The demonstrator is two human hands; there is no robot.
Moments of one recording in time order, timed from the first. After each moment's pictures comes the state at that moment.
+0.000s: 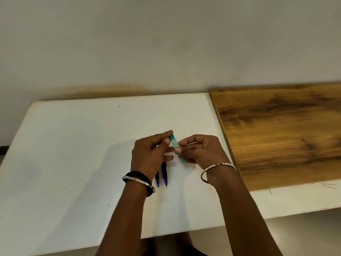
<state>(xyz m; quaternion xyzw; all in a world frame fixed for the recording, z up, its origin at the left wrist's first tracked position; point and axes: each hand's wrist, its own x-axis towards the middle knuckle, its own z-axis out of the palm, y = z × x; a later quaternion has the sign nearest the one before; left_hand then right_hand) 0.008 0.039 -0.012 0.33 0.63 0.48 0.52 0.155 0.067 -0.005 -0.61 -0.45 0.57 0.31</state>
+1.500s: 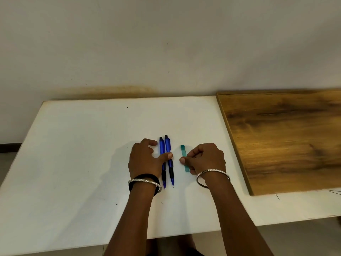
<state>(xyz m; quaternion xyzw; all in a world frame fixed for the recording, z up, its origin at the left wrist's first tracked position) -0.011 0.034 -0.036 0.40 0.81 0.31 0.30 0.137 0.067 -0.034 -0.74 -0.52 0.40 0.17</state>
